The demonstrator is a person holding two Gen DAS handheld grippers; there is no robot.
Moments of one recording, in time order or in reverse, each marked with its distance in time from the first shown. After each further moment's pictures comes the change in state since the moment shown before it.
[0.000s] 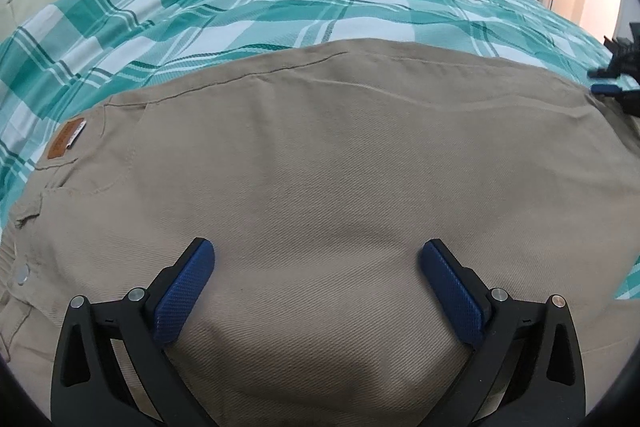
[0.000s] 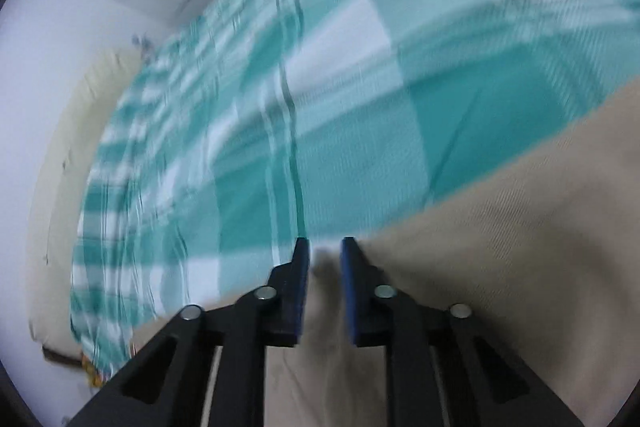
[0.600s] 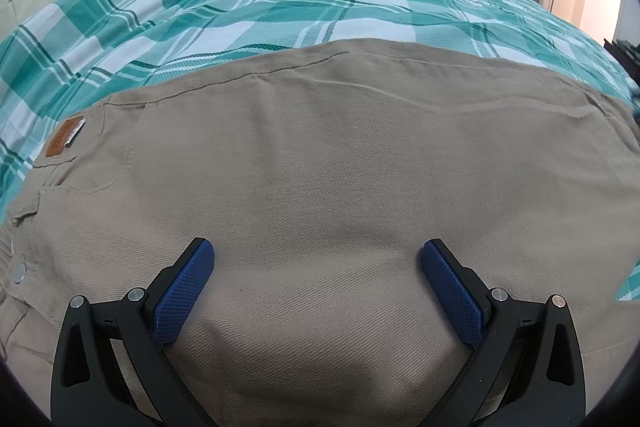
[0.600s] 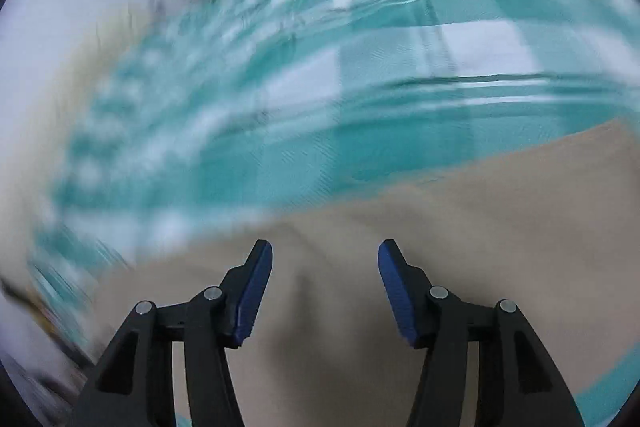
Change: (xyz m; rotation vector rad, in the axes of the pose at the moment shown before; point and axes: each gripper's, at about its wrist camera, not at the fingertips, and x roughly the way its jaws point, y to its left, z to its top) left arm 0.003 0.000 -0.001 -0.004 -0.009 0.002; right arm -0.065 -0.024 0.006 -0.288 0.037 -0.191
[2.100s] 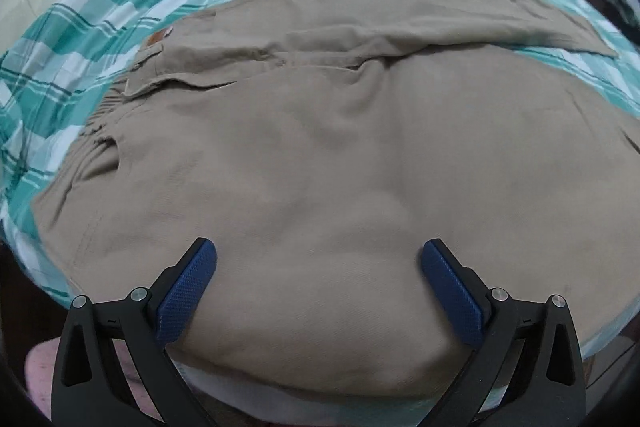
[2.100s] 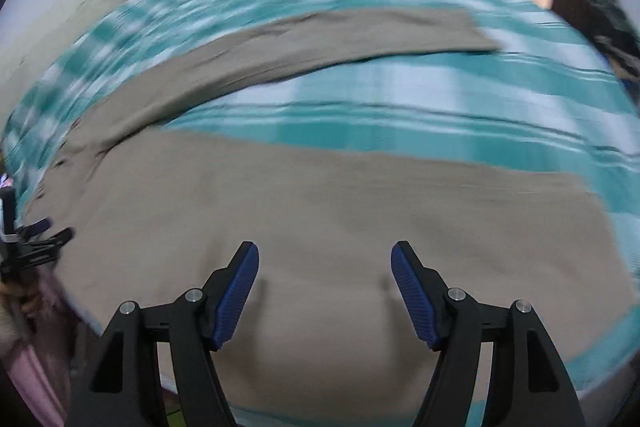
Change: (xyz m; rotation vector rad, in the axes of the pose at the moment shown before) left arm -0.148 0.031 -0.143 0.136 0.140 -0.018; right arm -0.149 0.085 -0.351 -0.136 -0.058 -0.158
